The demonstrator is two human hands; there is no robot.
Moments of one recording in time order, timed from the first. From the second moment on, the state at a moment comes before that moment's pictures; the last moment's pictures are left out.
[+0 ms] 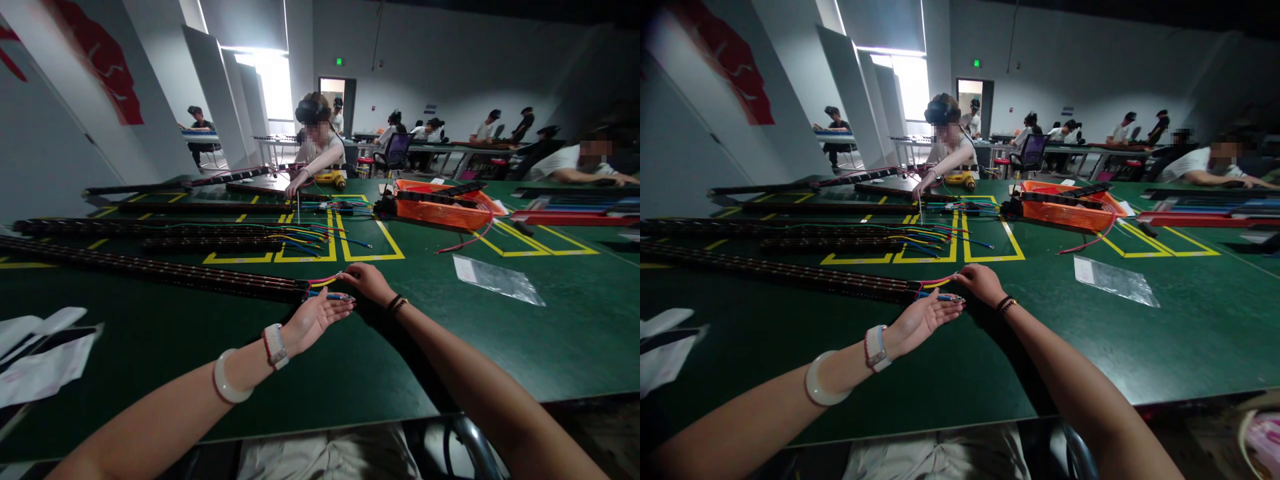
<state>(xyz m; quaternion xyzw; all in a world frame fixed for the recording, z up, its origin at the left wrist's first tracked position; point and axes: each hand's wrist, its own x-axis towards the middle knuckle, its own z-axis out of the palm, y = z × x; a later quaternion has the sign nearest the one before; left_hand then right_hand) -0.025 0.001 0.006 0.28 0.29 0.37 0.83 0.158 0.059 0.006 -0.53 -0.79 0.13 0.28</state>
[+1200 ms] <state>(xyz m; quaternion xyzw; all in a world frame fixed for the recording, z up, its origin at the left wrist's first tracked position) -0.020 -0.015 0.012 0.49 0.30 0.28 0.77 0.160 0.034 0.022 -0.60 -0.75 0.27 0.12</state>
